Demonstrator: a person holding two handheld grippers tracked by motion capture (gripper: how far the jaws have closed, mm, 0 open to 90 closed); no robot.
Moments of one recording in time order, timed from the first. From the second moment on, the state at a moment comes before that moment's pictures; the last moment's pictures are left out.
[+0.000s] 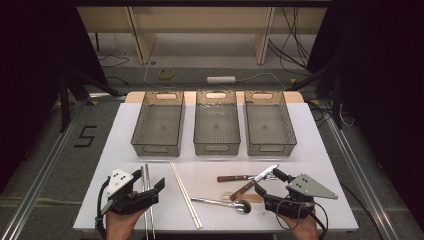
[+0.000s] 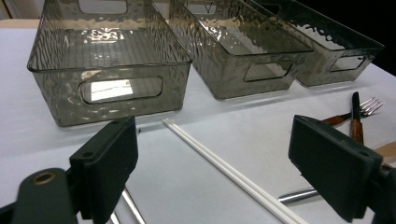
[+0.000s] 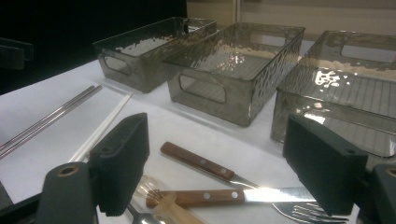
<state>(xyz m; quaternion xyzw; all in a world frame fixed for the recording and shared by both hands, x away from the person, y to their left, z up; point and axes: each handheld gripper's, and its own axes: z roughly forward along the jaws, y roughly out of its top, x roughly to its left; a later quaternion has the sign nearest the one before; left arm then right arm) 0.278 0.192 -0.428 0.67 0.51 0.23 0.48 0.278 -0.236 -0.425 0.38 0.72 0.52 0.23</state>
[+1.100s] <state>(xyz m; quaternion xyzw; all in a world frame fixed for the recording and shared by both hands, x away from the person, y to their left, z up) 0.256 0.202 -0.443 0.60 0.64 0.28 0.38 0.275 -0.236 -0.424 0.38 0.72 0.53 0.23</state>
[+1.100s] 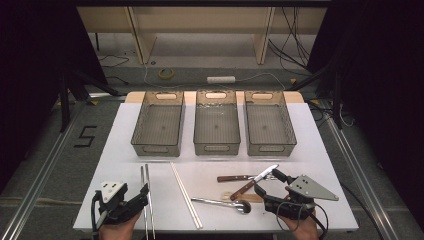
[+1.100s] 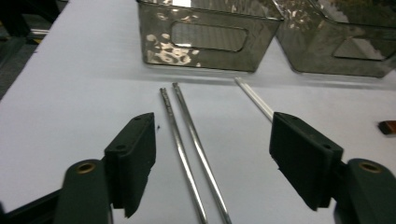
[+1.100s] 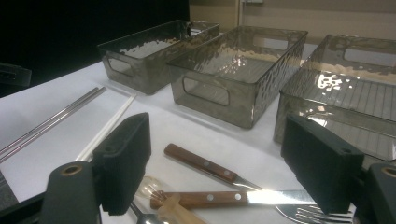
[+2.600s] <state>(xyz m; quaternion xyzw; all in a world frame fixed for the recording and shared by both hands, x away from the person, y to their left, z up) 0.270 0.190 -0.491 0.61 0.69 0.24 0.29 0.276 -0.236 -0.424 0.38 0.72 0.53 0.23</state>
